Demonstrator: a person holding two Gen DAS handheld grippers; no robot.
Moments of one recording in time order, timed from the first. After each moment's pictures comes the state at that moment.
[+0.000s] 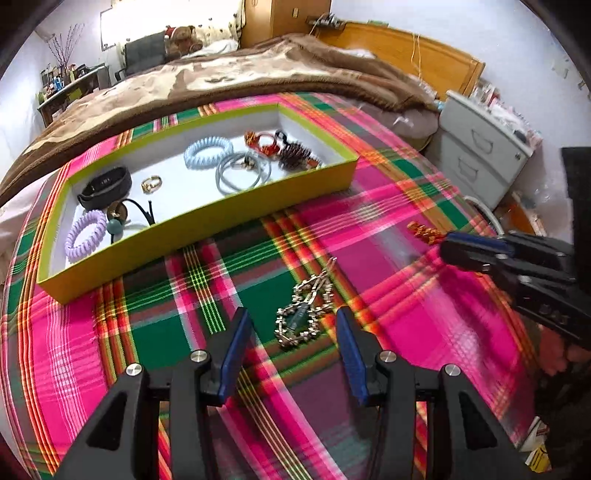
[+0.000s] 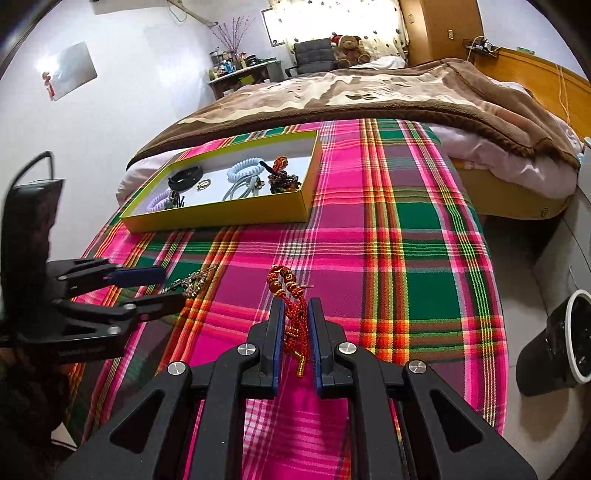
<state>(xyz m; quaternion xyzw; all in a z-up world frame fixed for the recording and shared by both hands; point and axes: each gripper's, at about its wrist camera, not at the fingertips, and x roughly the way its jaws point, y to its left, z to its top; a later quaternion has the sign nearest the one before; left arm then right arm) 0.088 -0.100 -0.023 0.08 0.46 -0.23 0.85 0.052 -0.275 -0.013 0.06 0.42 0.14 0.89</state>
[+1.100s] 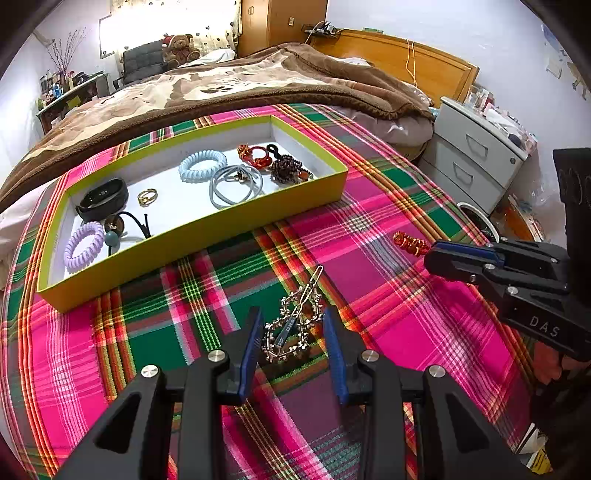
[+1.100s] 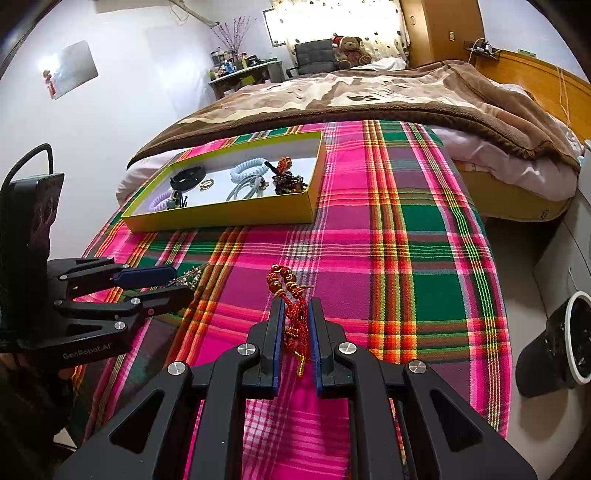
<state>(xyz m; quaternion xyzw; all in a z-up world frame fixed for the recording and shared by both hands) 0.081 -0.100 -0.015 0.07 0.45 -0.24 0.86 0.050 -0.270 -0.011 0.06 0.41 0.14 0.90</state>
